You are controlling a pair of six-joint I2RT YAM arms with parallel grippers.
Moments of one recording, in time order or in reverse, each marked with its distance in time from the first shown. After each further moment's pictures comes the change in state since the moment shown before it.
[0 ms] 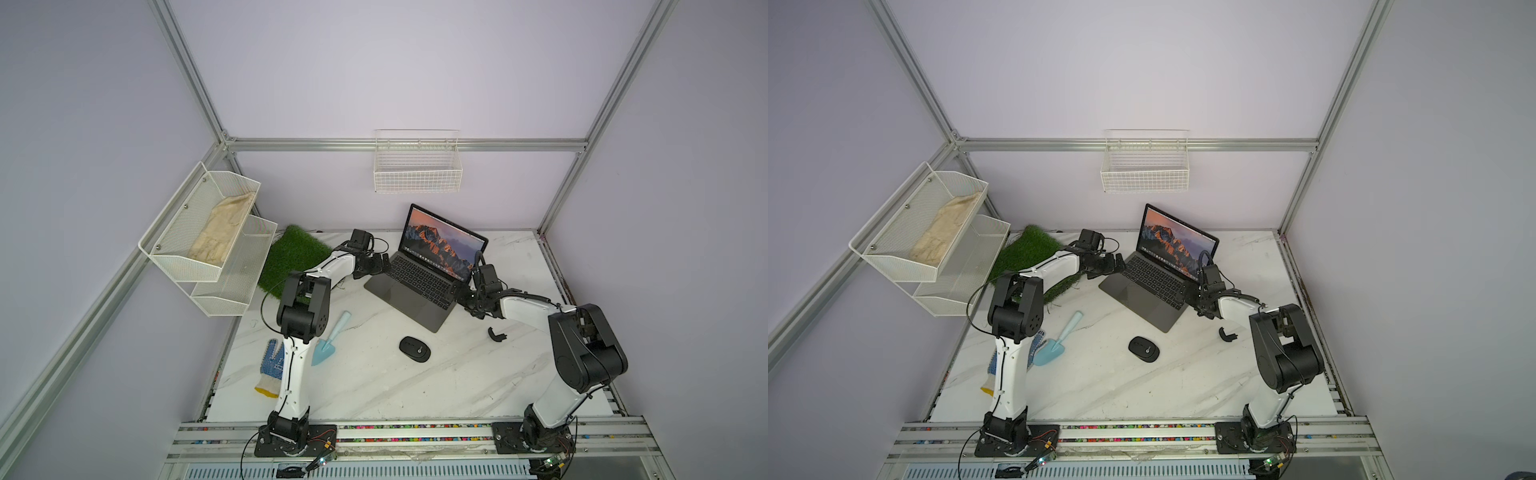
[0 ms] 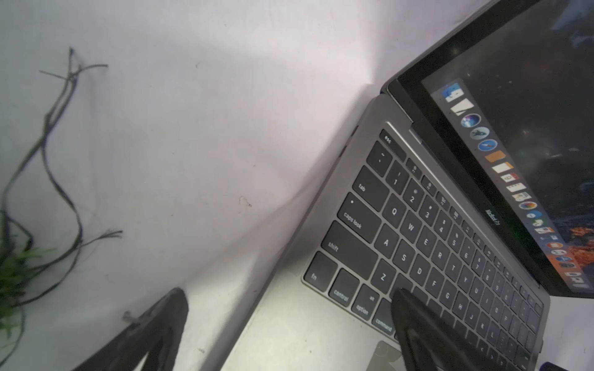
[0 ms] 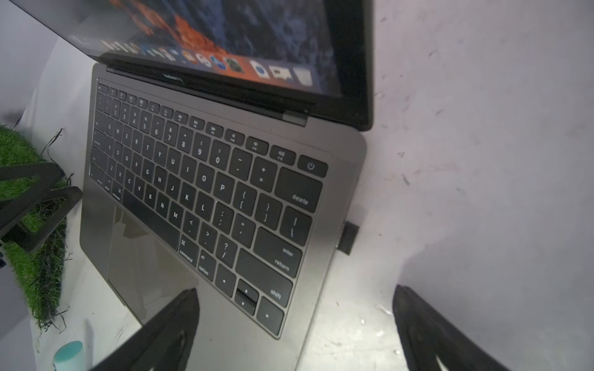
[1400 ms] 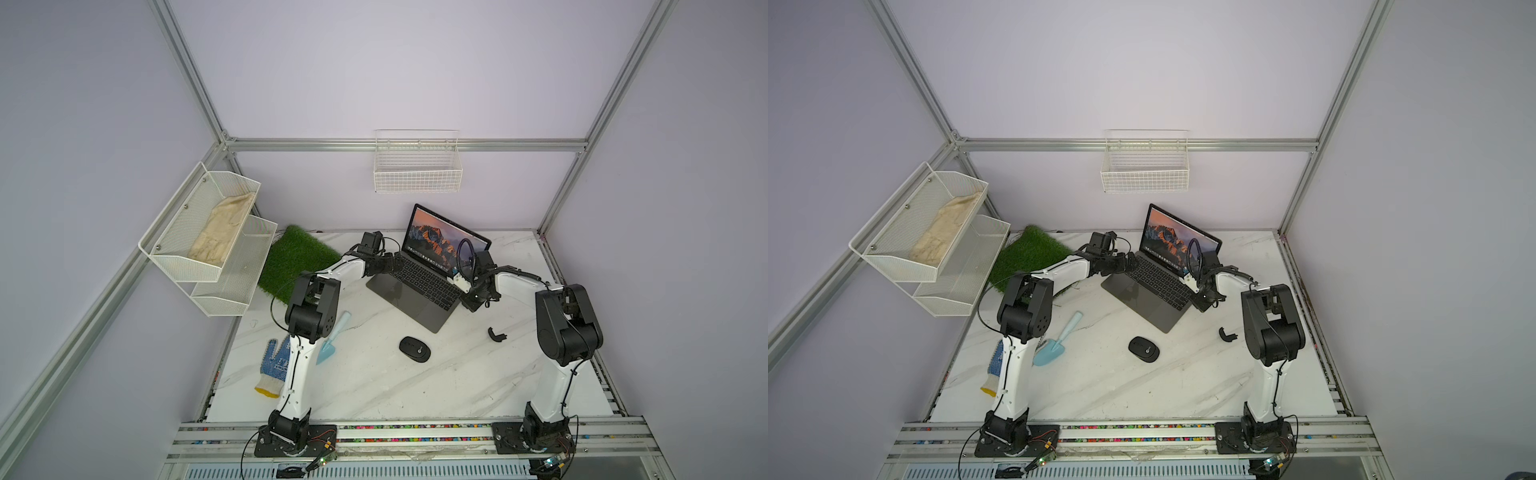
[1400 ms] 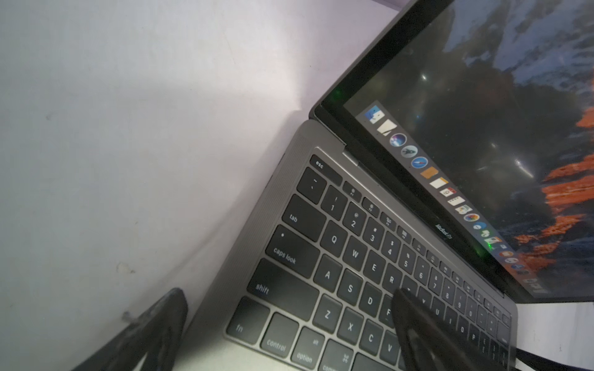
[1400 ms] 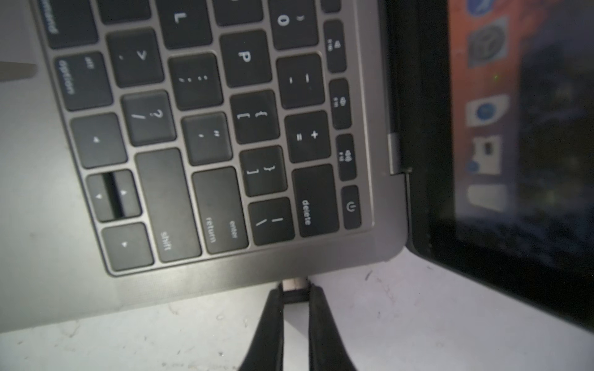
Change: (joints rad) left arm -0.068 0.061 0.041 0.127 0.038 -0.001; right arm -0.074 0.192 0.319 -0.438 0.033 -1.306
